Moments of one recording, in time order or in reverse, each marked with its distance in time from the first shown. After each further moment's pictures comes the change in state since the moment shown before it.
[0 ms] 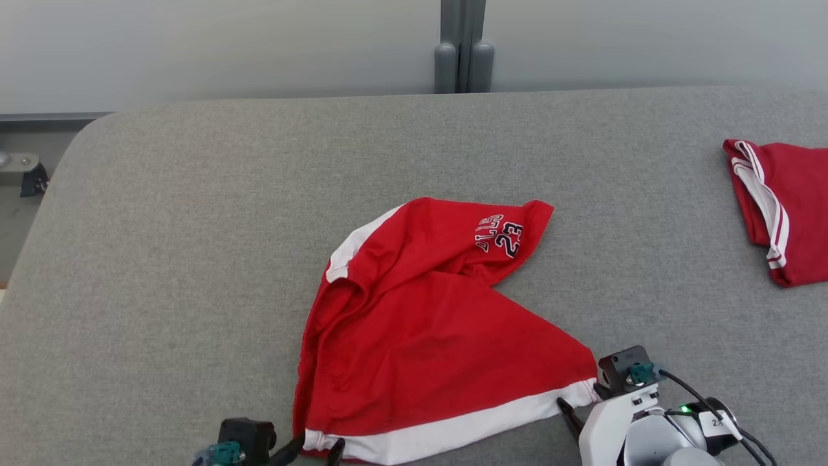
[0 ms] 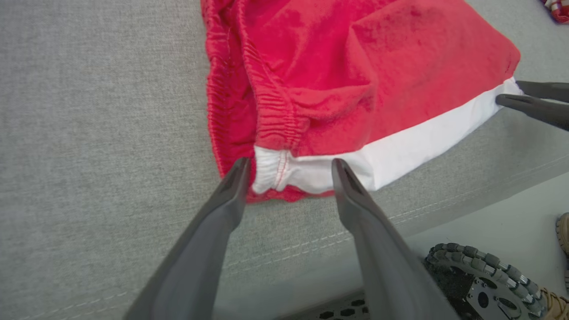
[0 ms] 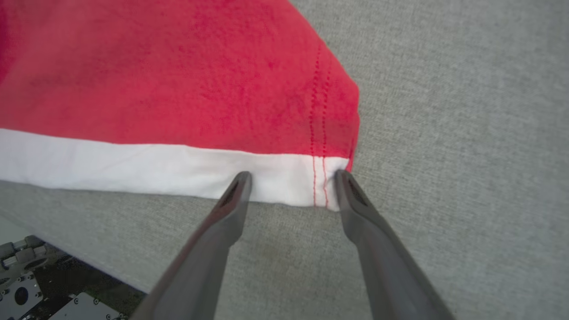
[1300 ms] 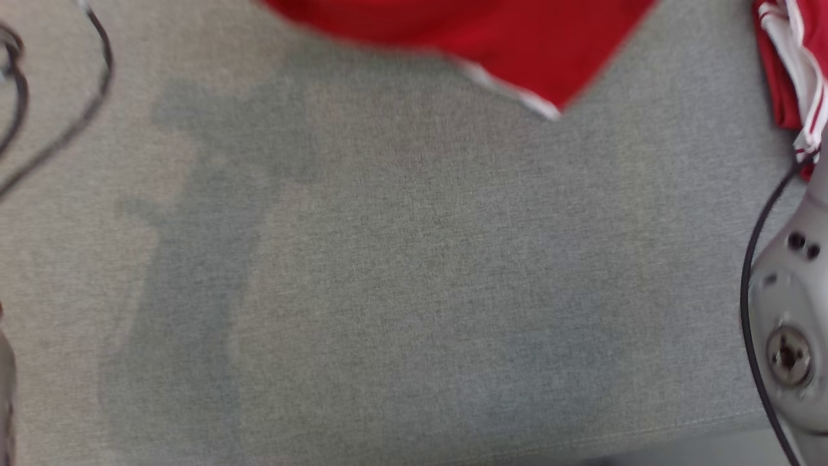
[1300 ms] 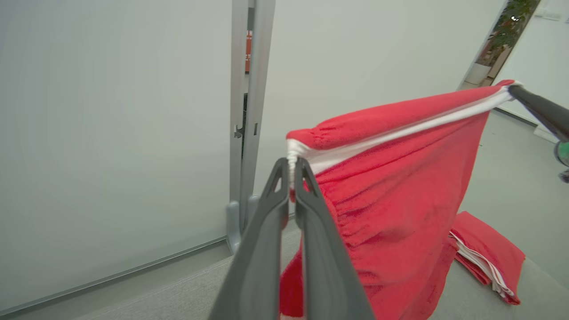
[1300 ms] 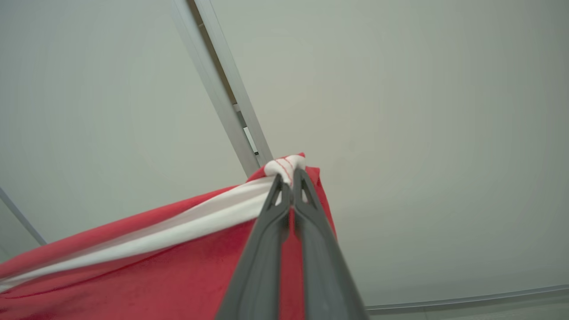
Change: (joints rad) left arm -1.331 0.140 0.145 -0.022 -0.362 0.037 0.346; right arm -1.239 0.097 -0.495 -0.087 0.212 0.001 0.059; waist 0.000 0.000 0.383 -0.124
